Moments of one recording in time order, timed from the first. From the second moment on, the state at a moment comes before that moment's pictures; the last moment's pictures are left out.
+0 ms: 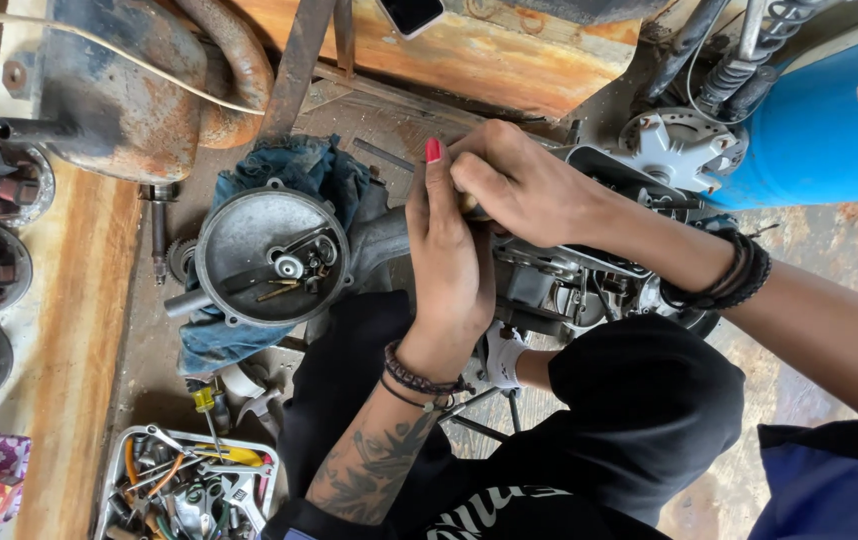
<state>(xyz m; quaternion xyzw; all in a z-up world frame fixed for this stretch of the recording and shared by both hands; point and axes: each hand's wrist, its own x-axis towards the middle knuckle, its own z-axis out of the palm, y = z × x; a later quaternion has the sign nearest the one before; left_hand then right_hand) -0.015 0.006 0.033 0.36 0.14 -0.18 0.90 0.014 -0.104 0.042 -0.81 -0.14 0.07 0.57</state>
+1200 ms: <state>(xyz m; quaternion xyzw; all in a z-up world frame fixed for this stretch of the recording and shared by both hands) -0.013 -0.029 0.022 0.21 0.01 -0.26 0.94 -0.012 -0.130 0.082 -0.88 -0.11 -0.07 0.46</state>
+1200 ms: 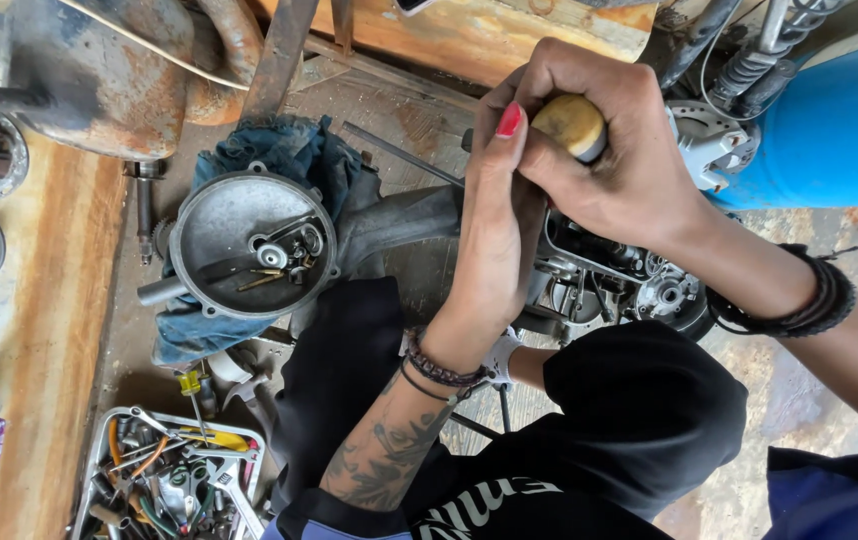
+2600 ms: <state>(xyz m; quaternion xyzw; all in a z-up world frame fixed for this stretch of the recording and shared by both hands) -0.005 -0.018 0.049 0.31 0.02 -0.26 0.91 -0.013 -0.128 0.071 -0.88 -0.12 -0.04 0.46</state>
